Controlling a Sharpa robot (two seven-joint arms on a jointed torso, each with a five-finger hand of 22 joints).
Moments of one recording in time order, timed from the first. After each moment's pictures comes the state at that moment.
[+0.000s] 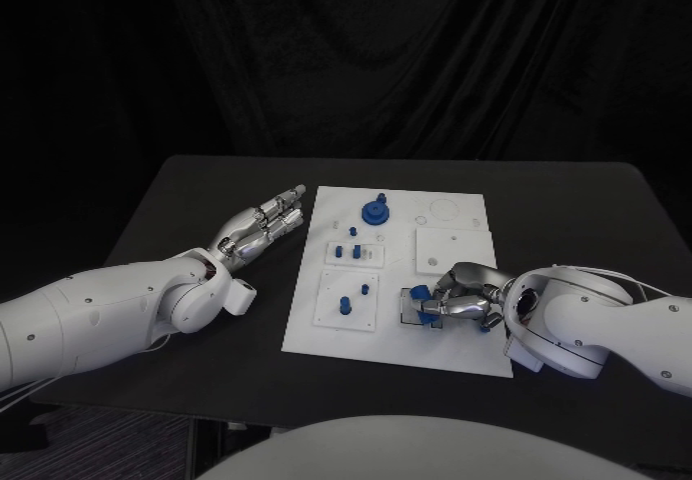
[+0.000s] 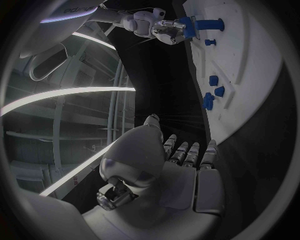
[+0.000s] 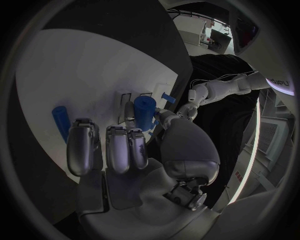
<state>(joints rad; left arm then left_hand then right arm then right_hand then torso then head) 1.07 -0.88 -0.21 1.35 -0.28 -0.05 0.68 1.33 0.28 -0.27 0.29 0.41 0.18 -0.05 0.02 0.02 0.01 0.08 0.00 0.00 0.00 0.12 0.01 0.00 0.16 0.02 0.25 0.01 0.06 1.19 -0.98 -0.25 1.86 -1.04 -0.23 -0.45 0.96 -0.05 0.29 0.16 0.52 0.85 0.05 0.50 0.75 1.46 -0.02 1.57 1.31 1.47 -0.09 1.49 1.31 0.04 1.47 0.02 1.40 1.31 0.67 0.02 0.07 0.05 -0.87</state>
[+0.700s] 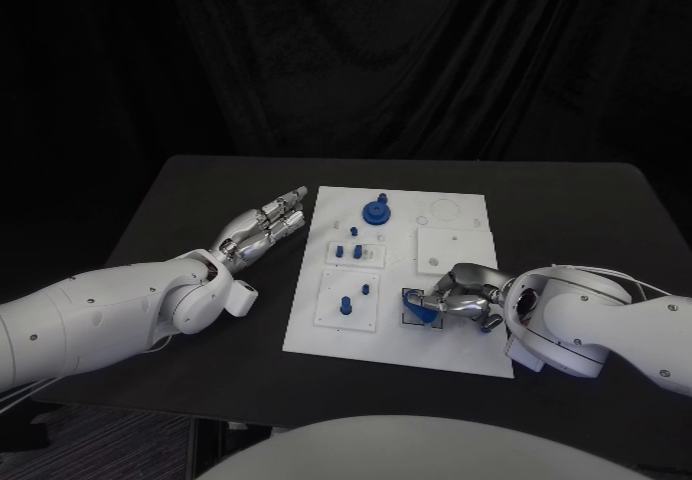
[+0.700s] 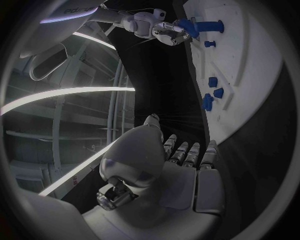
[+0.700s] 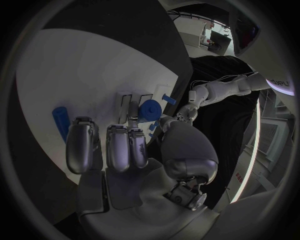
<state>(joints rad) 1.07 -0.88 -0.21 1.35 -0.28 -0.05 0.68 1.33 0.27 -0.27 0.28 0.42 0.18 -0.05 0.02 0.02 0.01 0.08 0.00 0.00 0.00 0.13 0.01 0.00 0.16 0.02 0.26 0.01 0.06 1.19 -0.97 -0.25 1.85 -1.04 -0.21 -0.45 0.81 0.00 0.17 0.29 0.26 0.84 0.06 0.47 0.72 1.46 -0.02 1.57 1.31 1.47 -0.08 1.48 1.31 0.04 1.47 0.03 1.37 1.31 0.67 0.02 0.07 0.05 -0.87</state>
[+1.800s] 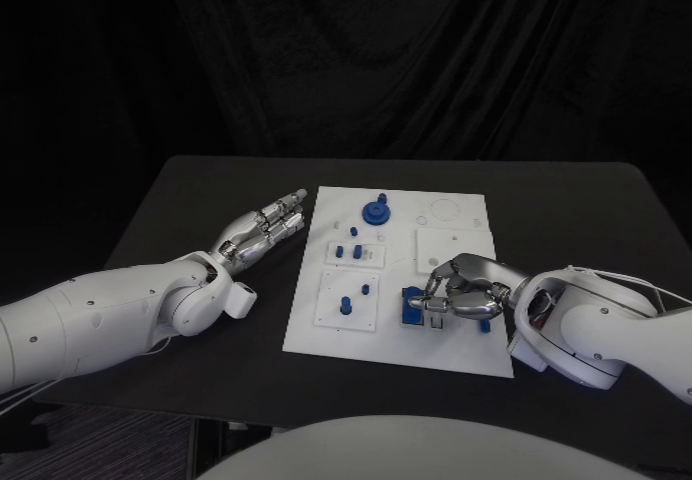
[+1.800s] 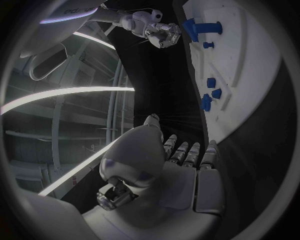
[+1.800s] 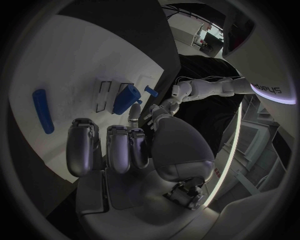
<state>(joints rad) 1.06 -0.88 -0.21 1.35 -0.28 -0.05 0.68 1.33 0.27 -0.27 0.28 0.42 0.17 -0.05 0.02 0.02 0.01 0.08 0.00 0.00 0.00 0.14 0.01 0.00 0.16 0.02 0.26 0.01 0.06 1.19 -1.03 -0.25 1.91 -1.13 -0.30 -0.25 1.11 0.02 0.02 0.19 0.33 0.79 0.02 0.77 0.93 1.47 -0.04 1.57 1.31 1.47 -0.10 1.50 1.31 0.04 1.46 0.01 1.40 1.31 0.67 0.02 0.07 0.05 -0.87</state>
